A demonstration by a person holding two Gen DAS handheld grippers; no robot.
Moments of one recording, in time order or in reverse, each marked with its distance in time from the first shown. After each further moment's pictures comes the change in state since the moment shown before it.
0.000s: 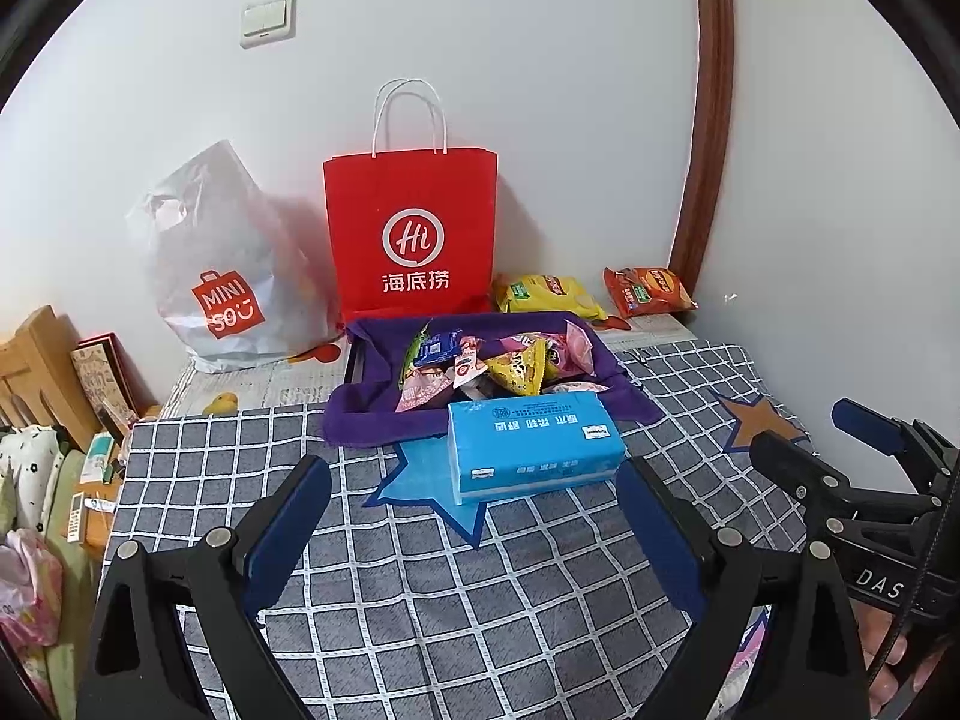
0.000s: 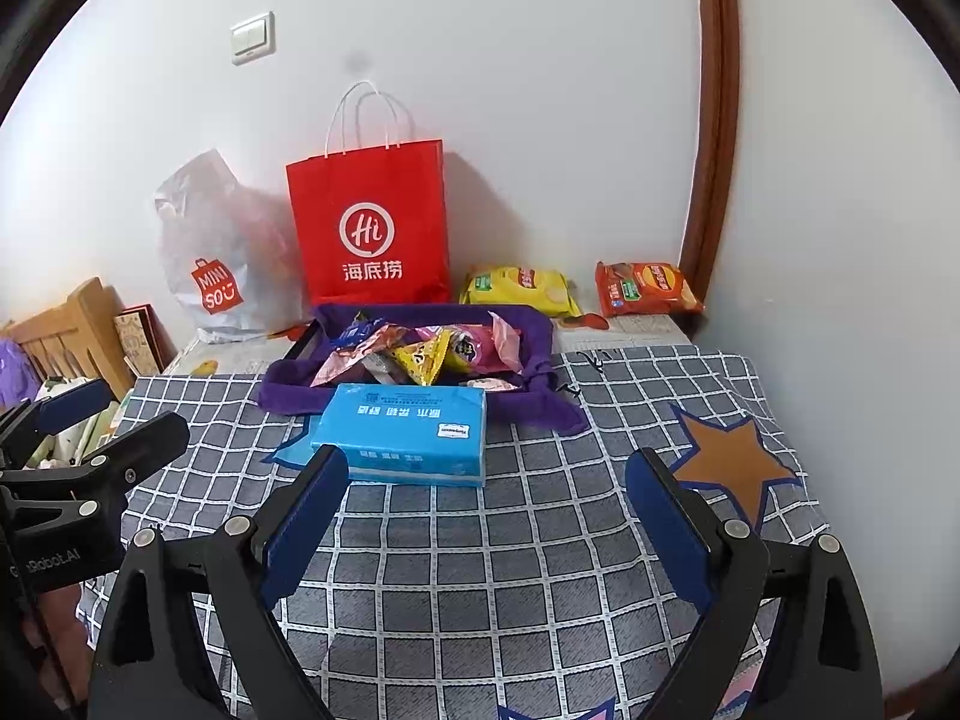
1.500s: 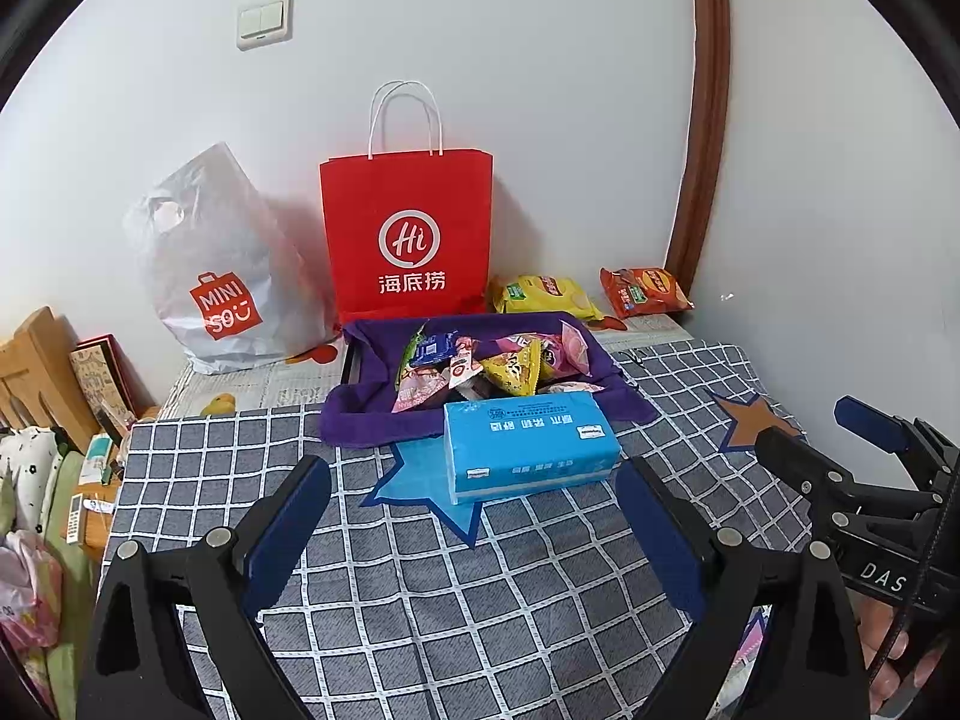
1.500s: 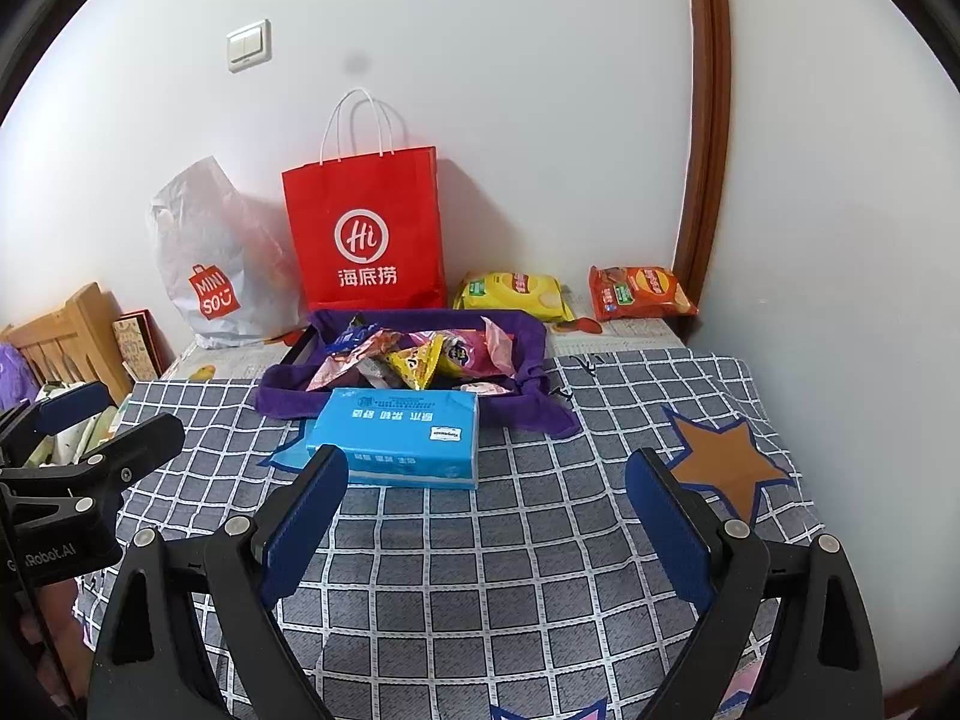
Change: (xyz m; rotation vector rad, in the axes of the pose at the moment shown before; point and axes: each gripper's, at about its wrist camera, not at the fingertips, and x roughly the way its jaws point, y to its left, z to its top) left arm -0.002 0.001 0.001 0.007 0.000 -0.012; right arm -0.006 -0.005 0.001 0.006 -0.014 -0.009
